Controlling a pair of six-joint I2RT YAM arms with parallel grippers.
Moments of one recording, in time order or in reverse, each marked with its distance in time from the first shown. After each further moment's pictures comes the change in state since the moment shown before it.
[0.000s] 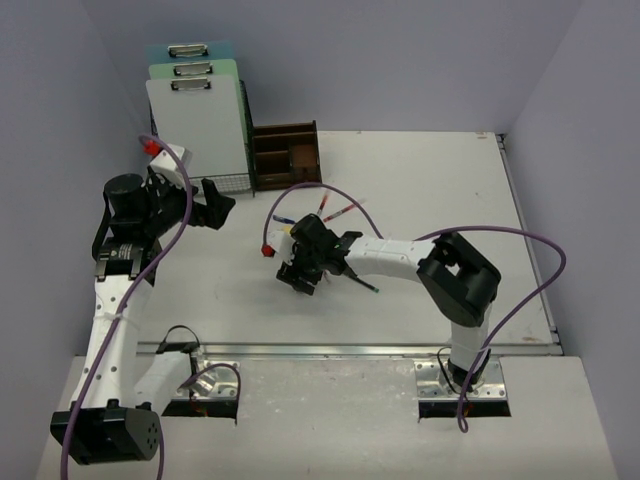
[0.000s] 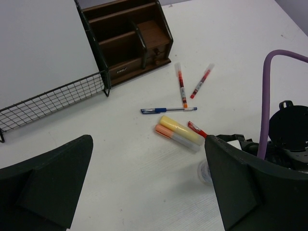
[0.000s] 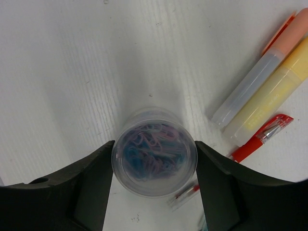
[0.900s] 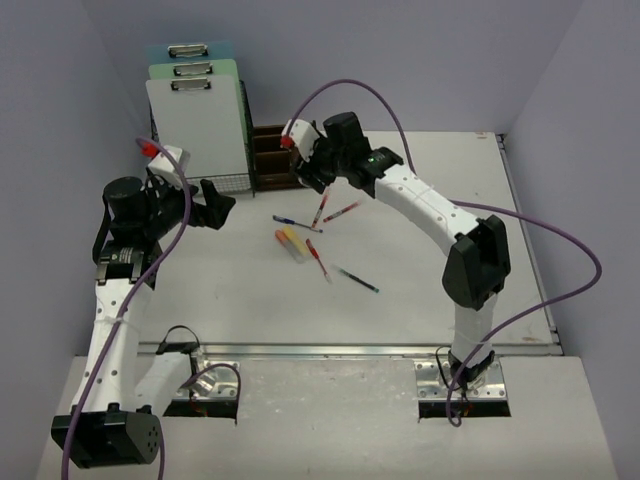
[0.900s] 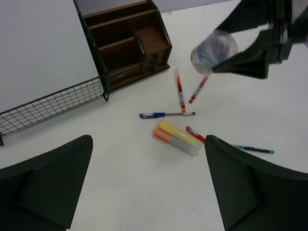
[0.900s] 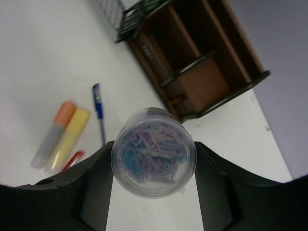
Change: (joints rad) left arm 0.000 -0.021 -0.021 0.035 -0.001 -0.021; right arm -0.263 0.001 0.542 -0.219 -0.003 -0.182
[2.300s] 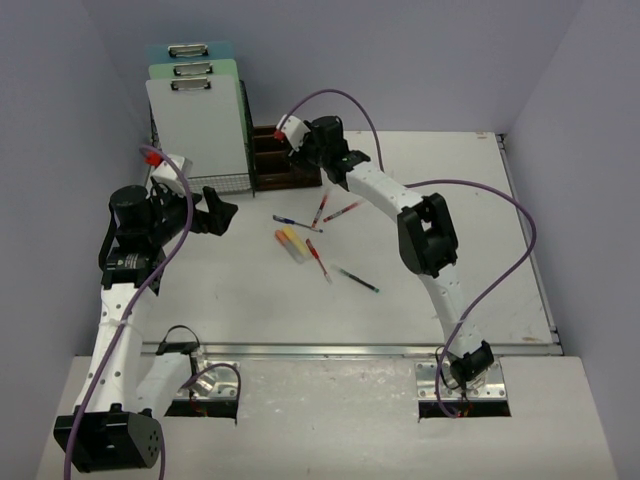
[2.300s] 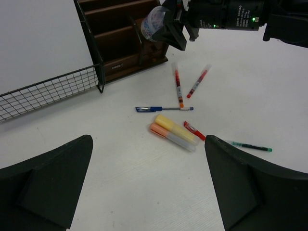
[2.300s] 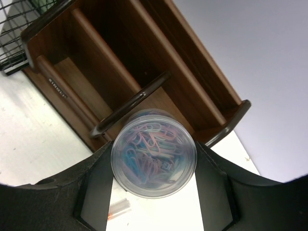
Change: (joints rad) left arm 0.000 -0.024 -0.088 0.051 0.000 -0.035; right arm -0.101 0.501 0.355 0.306 0.104 -0.055
